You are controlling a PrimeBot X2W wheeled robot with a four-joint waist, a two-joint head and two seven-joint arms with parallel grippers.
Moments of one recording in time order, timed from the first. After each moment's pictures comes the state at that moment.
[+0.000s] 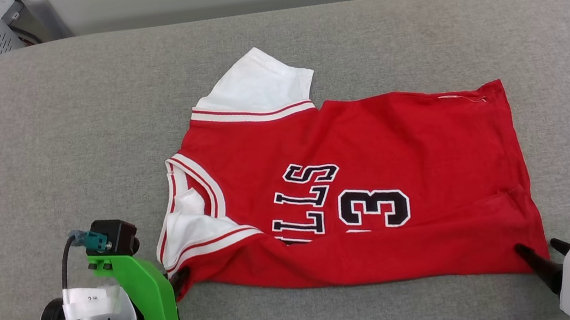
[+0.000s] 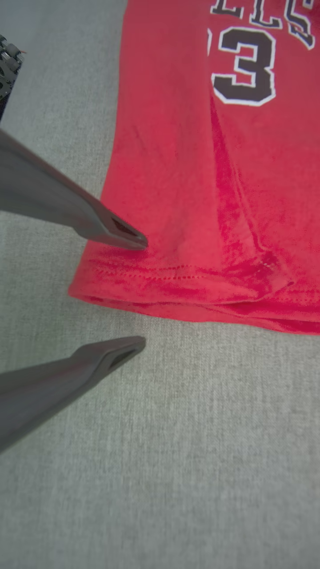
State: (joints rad) left arm -0.22 0.57 -0.46 0.05 -0.84 0.05 0.55; right arm 0.04 -0.29 -0.03 -0.04 0.52 0.13 0.64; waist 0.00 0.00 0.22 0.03
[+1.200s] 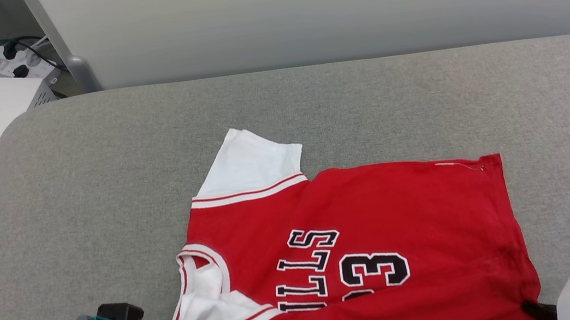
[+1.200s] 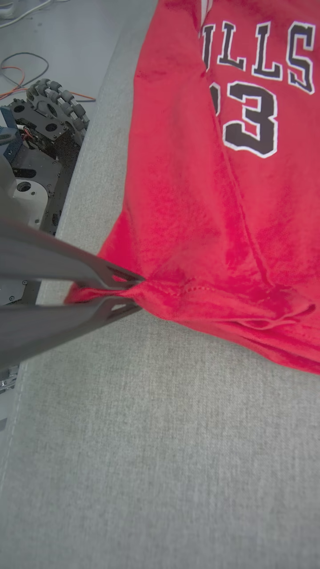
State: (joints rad) left arm 0.08 0.65 -0.45 -0.21 -0.85 0.20 0.54; right arm 0.13 -0.27 -0.02 -0.08 0.58 0.13 0.82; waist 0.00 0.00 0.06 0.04
